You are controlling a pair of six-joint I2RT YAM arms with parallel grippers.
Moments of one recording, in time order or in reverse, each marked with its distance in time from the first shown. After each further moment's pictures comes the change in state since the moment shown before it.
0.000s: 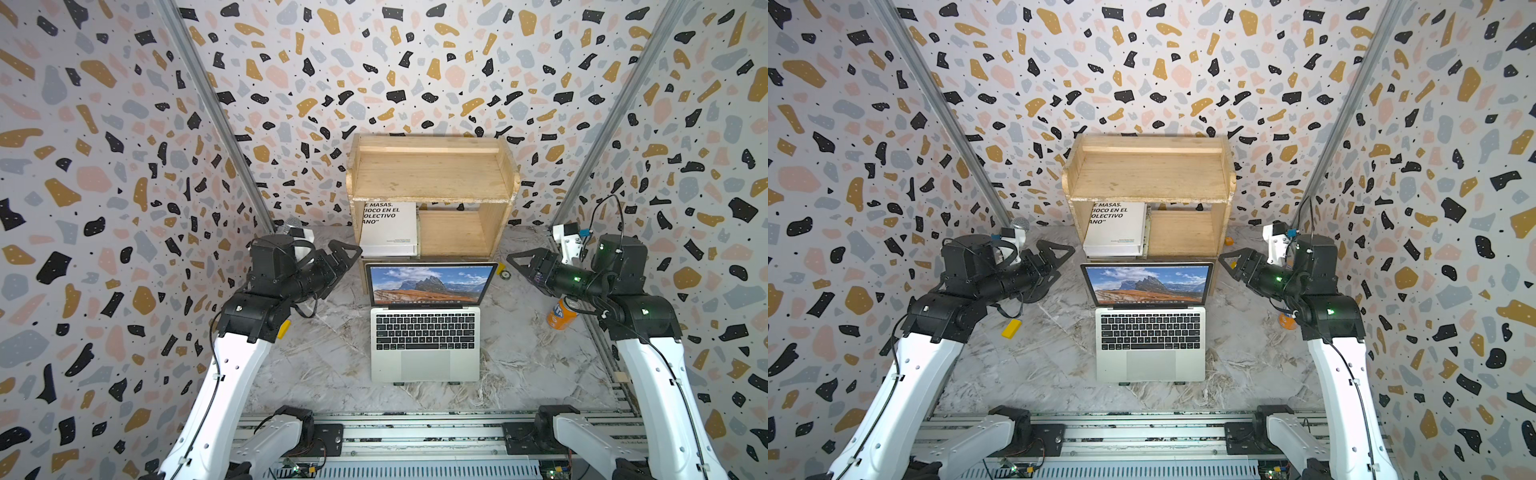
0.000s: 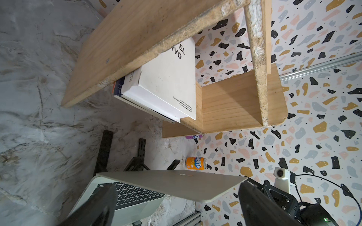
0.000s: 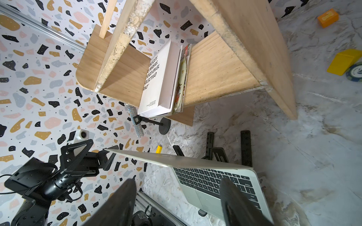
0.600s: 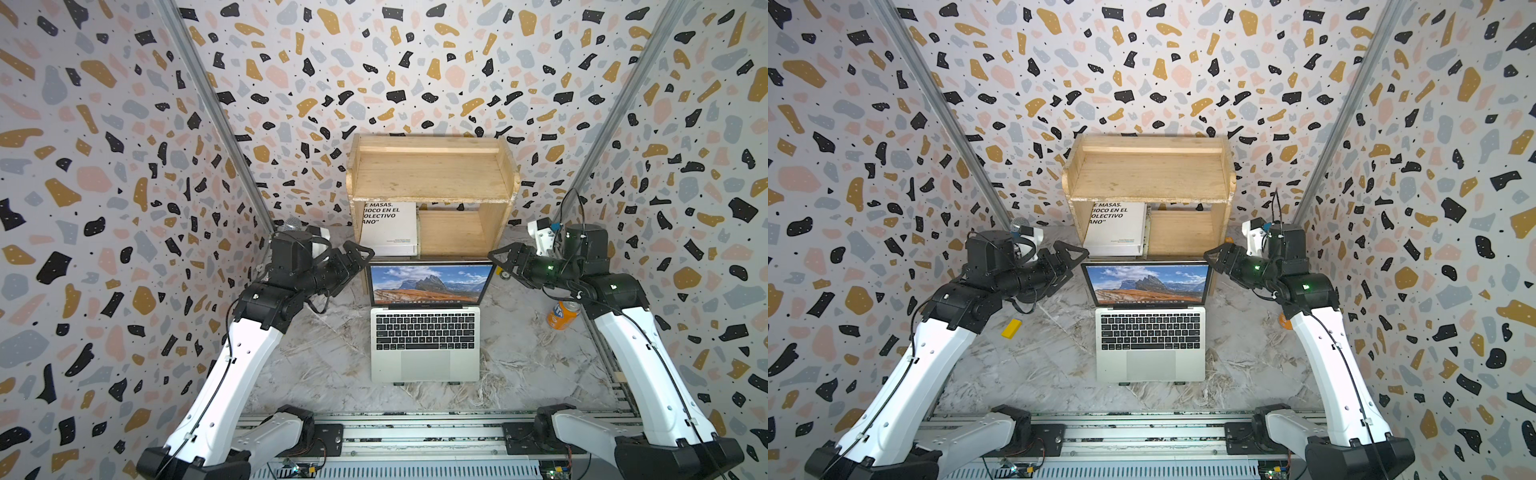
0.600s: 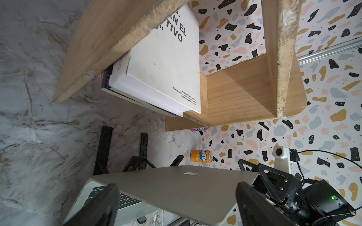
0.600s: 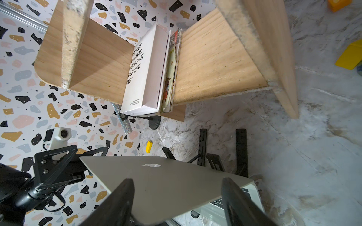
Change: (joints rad) left arm -0.079 0.066 0.005 0.016 -0.032 0.025; right arm 0.119 0.128 0.017 0.038 0.103 -0.016
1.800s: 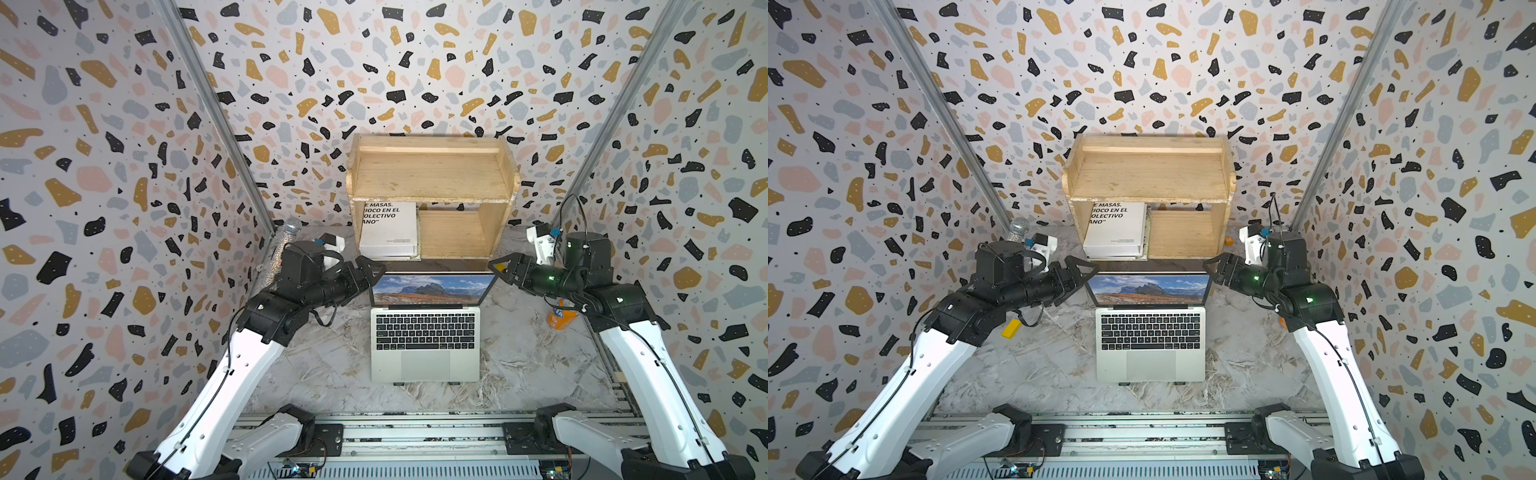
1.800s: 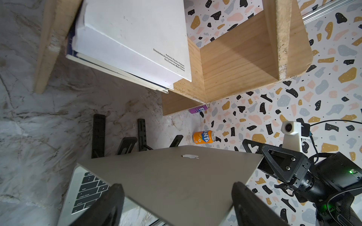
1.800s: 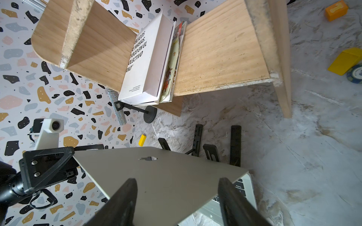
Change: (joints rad) left arm -0.127 -0.063 -0.058 -0.010 -0.025 0.055; right arm 0.041 -0.084 -0.037 -0.045 0.042 -0.066
